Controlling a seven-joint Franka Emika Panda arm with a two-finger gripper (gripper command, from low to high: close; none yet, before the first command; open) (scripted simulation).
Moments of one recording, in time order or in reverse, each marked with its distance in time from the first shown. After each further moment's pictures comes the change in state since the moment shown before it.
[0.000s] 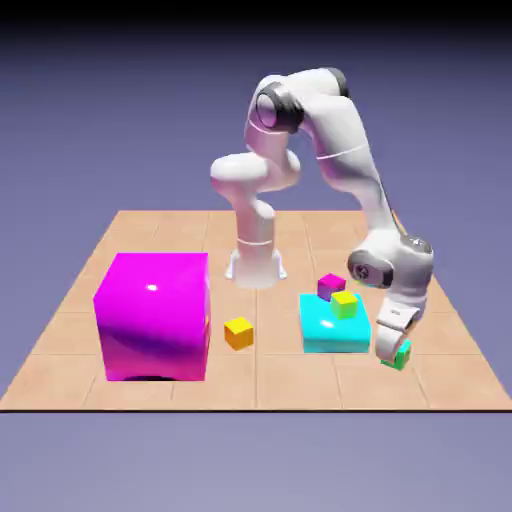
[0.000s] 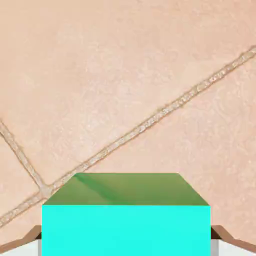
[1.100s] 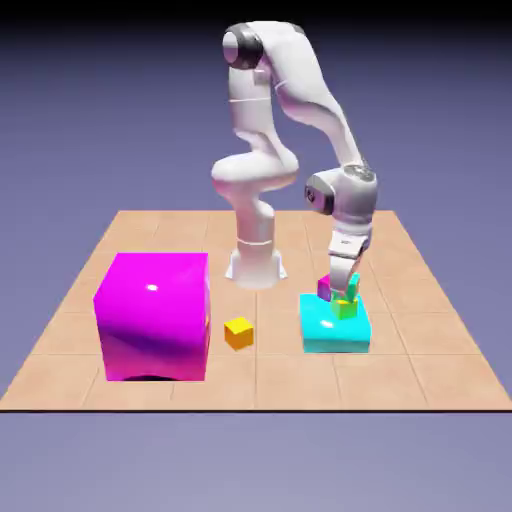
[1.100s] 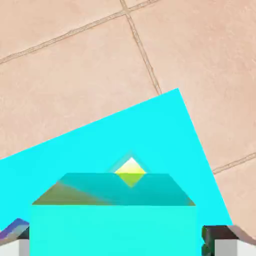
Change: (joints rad) arm 0.199 -0.650 -0.244 -0.460 0.346 -0.143 -0.546
